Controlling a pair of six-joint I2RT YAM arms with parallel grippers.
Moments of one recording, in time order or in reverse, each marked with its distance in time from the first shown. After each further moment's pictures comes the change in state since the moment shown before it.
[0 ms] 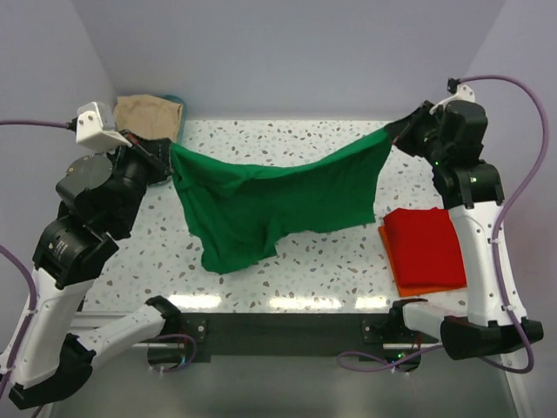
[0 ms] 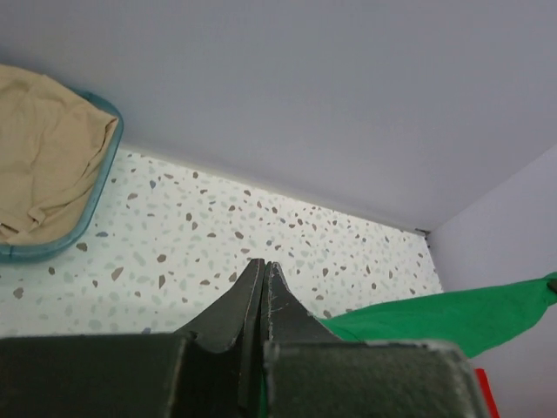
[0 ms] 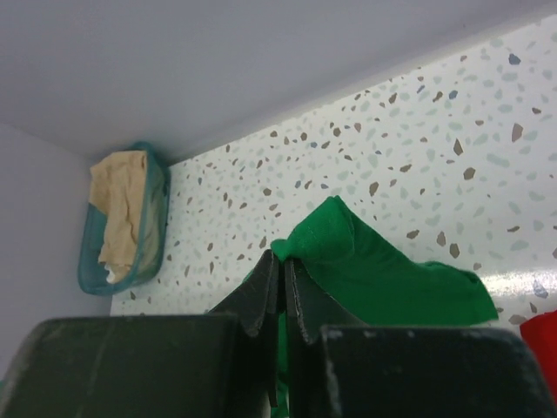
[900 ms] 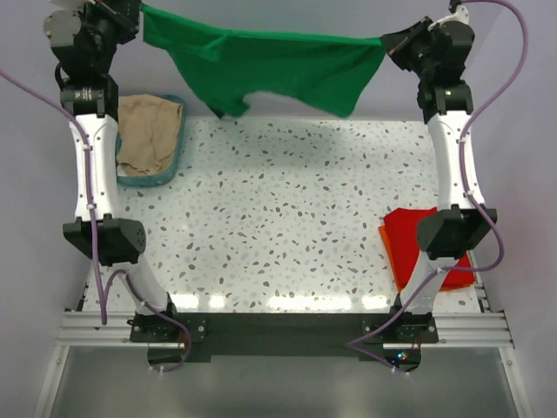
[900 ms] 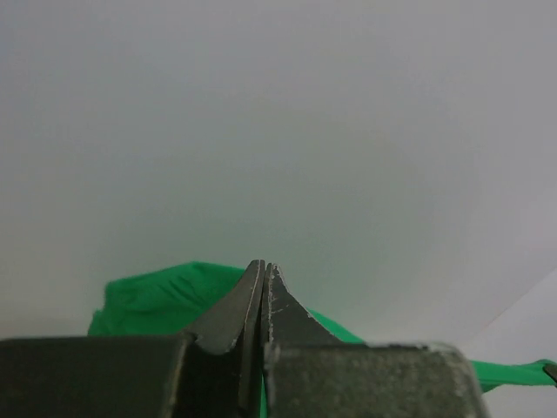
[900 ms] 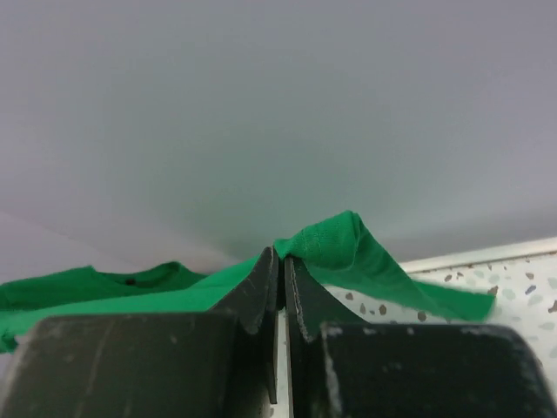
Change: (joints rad) left arm 0.709 0.986 0.793 0.536 0.784 -0.127; right arm -0.080 0.754 0.761 0.286 -0.118 0.128
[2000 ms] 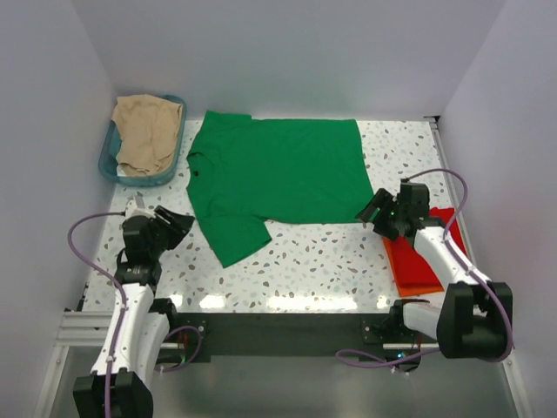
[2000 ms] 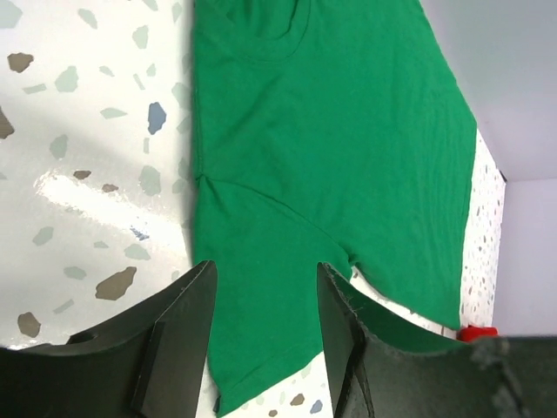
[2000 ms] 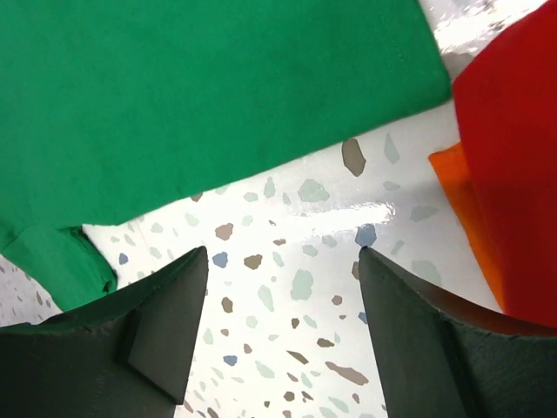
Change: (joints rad) left arm 0.010 -1.239 -2.010 0.012 -0.033 -0.180; right arm -0.019 -0.725 -1.658 0.051 -0.059 -0.093
